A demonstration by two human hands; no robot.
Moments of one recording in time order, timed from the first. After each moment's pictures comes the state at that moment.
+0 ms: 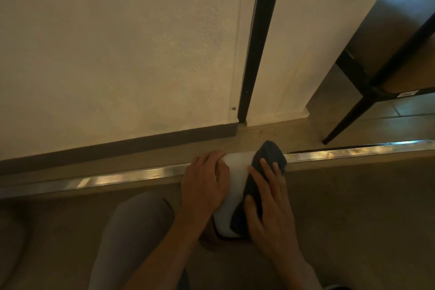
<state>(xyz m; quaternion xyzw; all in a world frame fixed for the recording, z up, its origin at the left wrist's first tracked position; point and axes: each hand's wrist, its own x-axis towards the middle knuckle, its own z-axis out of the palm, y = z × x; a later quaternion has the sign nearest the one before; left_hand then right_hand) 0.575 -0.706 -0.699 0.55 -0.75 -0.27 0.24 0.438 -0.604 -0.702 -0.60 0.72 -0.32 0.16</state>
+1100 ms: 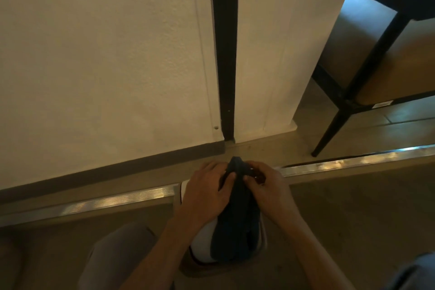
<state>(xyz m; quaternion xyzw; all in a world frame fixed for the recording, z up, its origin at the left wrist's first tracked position) 0.516 -0.723 -0.666 0.48 -0.82 -0.26 0.18 0.359 -0.667 -0.655 -0.45 0.72 -0.36 0.40</state>
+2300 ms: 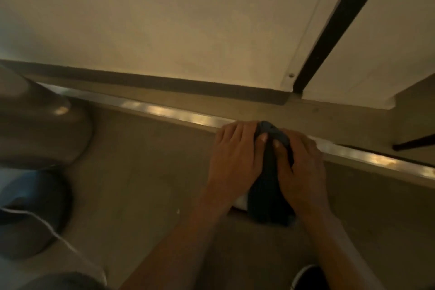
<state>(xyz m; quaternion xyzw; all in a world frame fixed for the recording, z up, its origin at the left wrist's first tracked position) 0.532 -0.690 -0.686 0.64 -0.71 -0.12 0.26 0.392 -0.674 -0.685 -0.61 0.69 -0.20 0.35</state>
